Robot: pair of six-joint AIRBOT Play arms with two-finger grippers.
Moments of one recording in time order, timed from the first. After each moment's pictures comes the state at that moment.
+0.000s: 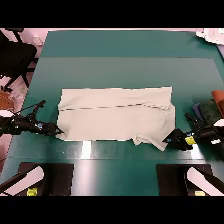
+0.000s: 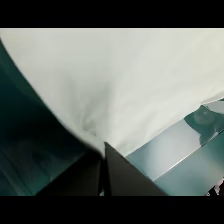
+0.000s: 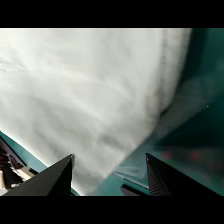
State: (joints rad) left arm 0.44 -1.10 0.53 0.88 -1.29 -0.85; right arm -0.46 -1.04 0.41 -0.97 1.45 1.27
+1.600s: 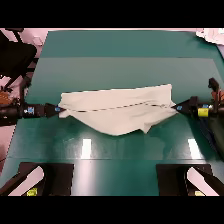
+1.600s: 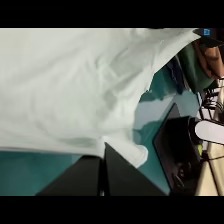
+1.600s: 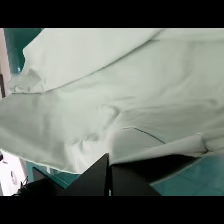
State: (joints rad) left arm 0.44 -0.99 0.67 0.36 -1.49 -0.63; right arm -0.46 -0.98 0.77 -0.60 1.43 1.24
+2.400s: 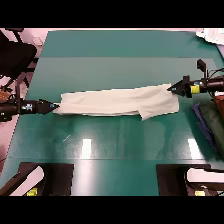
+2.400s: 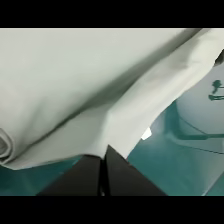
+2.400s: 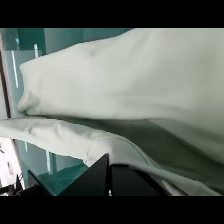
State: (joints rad) left arm 0.44 -0.98 0.72 0.60 -1.27 -0.59; right arm -0.34 -1.47 1.19 -0.59 1.40 1.20
